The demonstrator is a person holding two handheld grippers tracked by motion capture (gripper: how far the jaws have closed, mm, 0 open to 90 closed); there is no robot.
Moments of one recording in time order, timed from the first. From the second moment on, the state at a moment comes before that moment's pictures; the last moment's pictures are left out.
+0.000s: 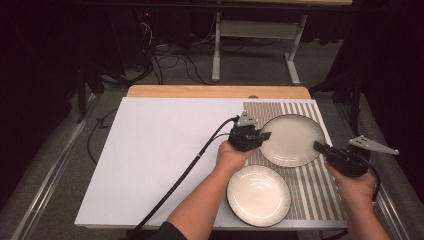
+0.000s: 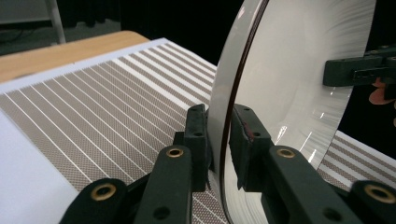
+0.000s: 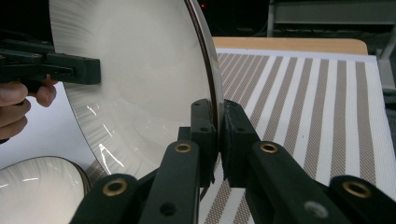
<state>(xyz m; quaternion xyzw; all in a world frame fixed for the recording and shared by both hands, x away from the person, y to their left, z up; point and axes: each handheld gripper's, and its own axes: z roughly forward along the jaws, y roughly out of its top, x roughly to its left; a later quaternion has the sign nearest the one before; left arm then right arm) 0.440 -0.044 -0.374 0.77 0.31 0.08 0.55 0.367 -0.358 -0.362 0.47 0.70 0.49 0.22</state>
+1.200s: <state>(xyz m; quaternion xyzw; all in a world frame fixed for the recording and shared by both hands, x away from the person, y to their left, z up) 0.440 -0.057 -0.392 0.80 0.32 0.07 0.50 0.360 -0.367 -0.391 0.50 0.70 0.47 0.20</state>
